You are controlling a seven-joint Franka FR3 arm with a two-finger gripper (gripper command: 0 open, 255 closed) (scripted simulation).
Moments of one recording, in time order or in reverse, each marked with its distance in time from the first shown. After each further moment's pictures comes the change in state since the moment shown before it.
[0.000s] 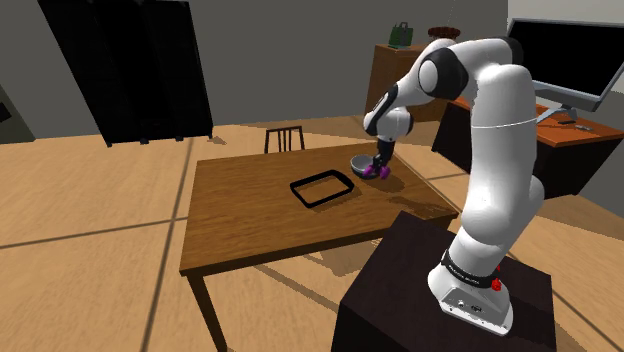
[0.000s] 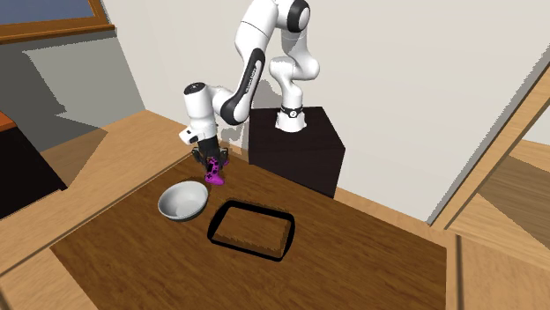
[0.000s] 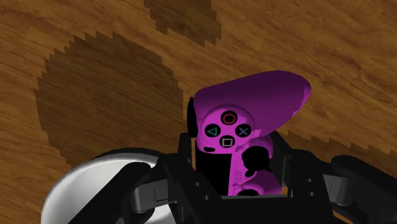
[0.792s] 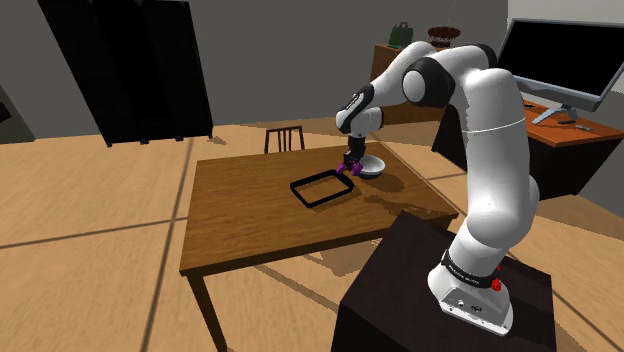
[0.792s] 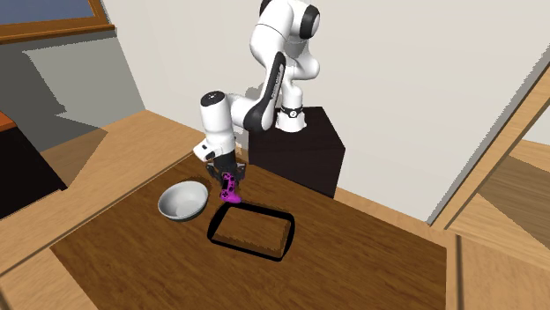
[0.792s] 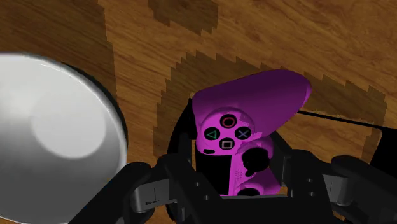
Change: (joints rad) arm 0.138 0.079 0.052 0.174 -0.012 -0.090 0.226
